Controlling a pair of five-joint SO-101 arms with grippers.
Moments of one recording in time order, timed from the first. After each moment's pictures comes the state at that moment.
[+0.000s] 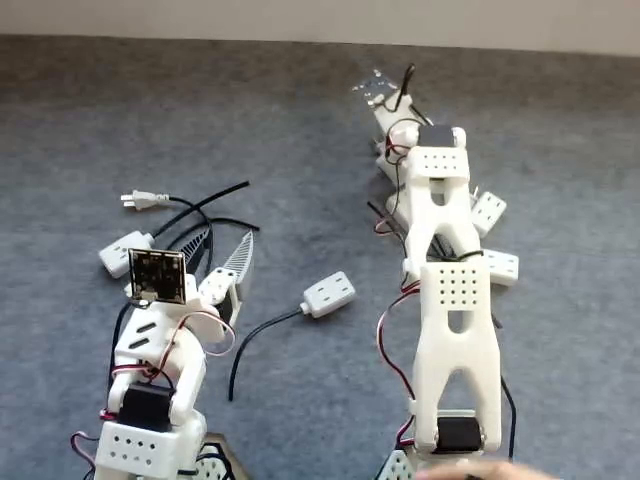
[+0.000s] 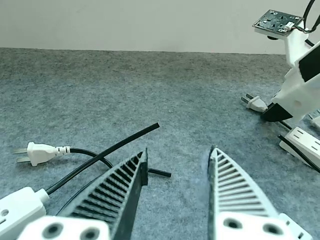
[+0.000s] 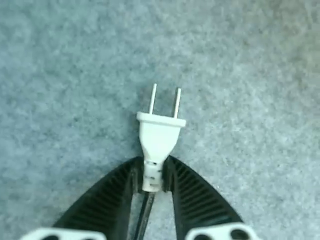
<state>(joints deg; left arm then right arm) 4.4 -103.3 96.1 32.7 7.5 -3.1 70.5 -69.7 65.7 42.7</state>
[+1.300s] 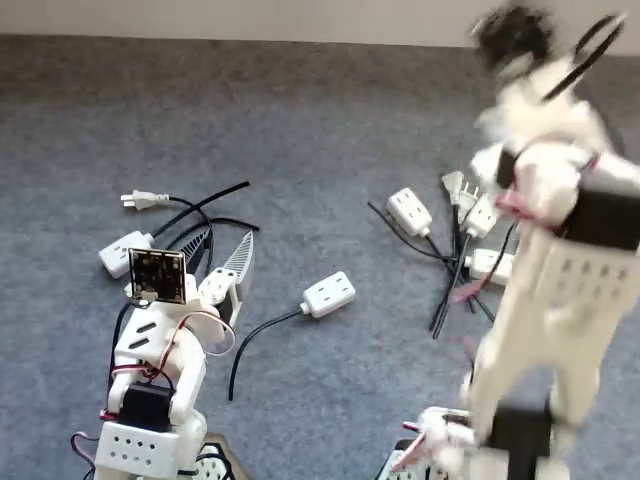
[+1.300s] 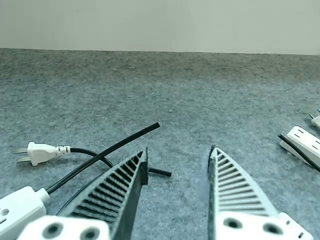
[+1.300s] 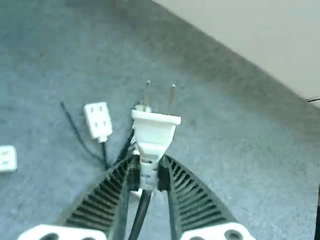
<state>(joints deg) 4.4 -103.3 96.1 32.7 7.5 3.7 -20.4 -24.6 98.9 39.0</state>
